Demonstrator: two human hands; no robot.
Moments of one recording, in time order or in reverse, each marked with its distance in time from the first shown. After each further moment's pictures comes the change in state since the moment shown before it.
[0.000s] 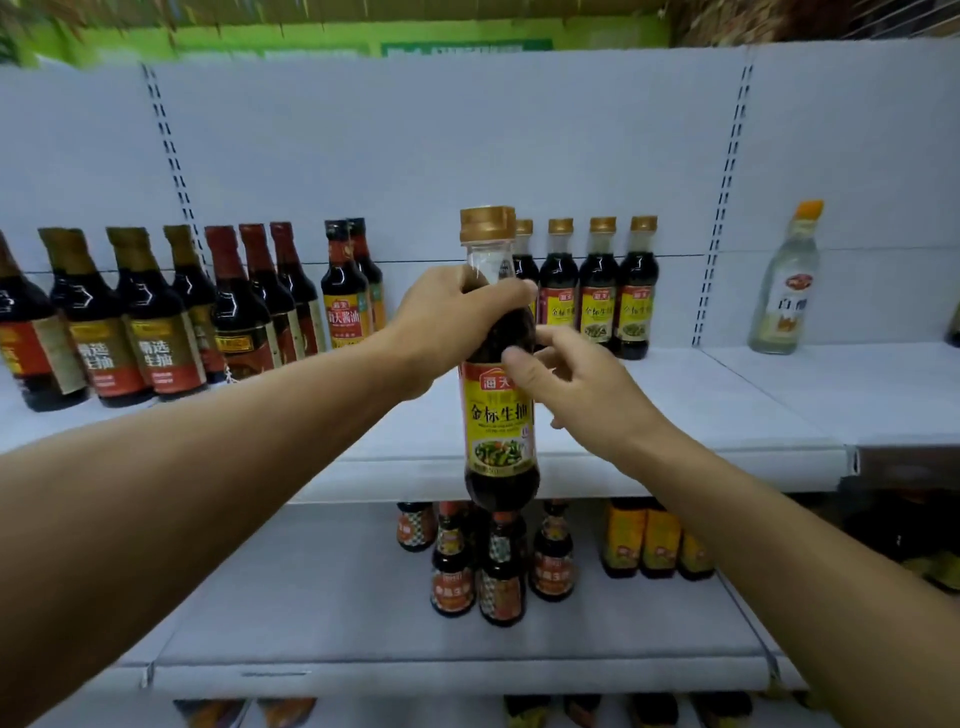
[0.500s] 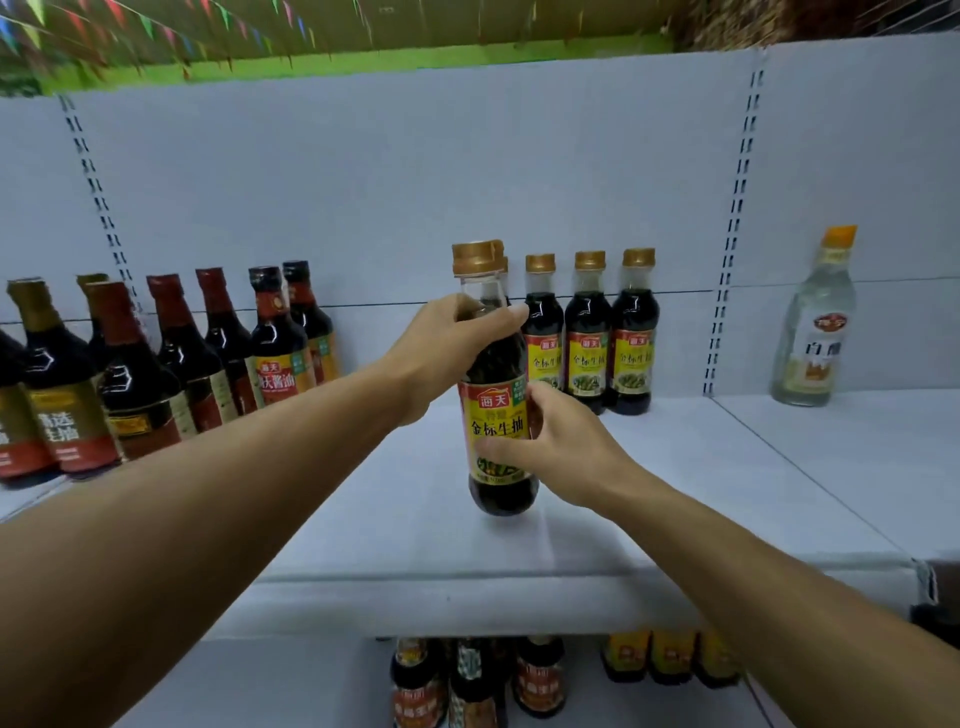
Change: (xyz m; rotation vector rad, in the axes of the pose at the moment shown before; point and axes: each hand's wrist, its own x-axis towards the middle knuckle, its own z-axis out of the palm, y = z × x) left_hand 0.122 -0.031 0.047 -0.090 -0.060 -0.027; right_hand 0.099 0.090 -0.028 0.061 -0.106 0.119
